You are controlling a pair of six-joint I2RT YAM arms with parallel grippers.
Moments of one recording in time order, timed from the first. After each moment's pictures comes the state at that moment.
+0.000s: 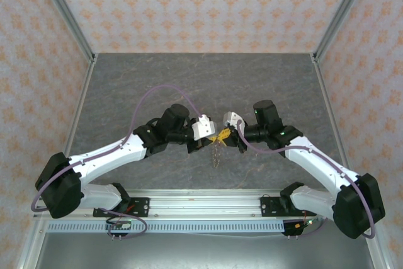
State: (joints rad) left arm -0.77 1.28 0.85 -0.17 0.42 0.39; right arm 0.49 1.10 0.71 -0.32 -0.82 -0.47
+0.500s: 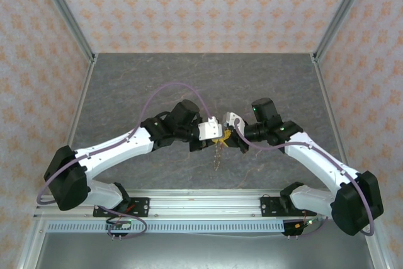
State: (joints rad) left arm -0.81 1.38 1.01 -0.39 0.37 0.54; right arm 0.49 1.13 0.77 -0.47 -0.80 -0.54
